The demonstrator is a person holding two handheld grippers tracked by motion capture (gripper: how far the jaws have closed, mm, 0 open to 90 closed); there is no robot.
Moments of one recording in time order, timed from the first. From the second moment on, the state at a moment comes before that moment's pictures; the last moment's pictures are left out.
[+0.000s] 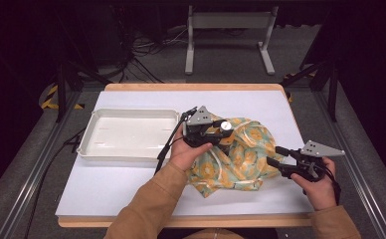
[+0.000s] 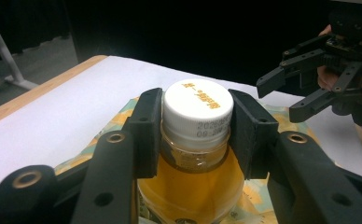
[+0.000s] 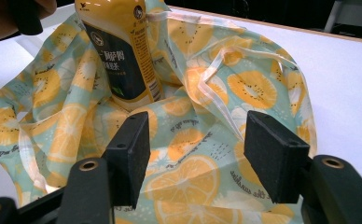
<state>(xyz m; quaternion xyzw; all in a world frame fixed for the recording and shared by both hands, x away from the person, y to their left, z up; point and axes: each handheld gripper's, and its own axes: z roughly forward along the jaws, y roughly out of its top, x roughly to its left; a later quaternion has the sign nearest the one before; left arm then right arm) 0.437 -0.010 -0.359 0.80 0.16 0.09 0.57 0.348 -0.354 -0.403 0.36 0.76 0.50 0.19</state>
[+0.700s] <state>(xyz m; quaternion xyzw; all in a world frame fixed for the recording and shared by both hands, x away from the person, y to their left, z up) 0.436 -0.006 -0.336 0.81 0.11 0.08 0.57 0.349 -0.353 -0.406 0.36 0.77 0.50 0.19</state>
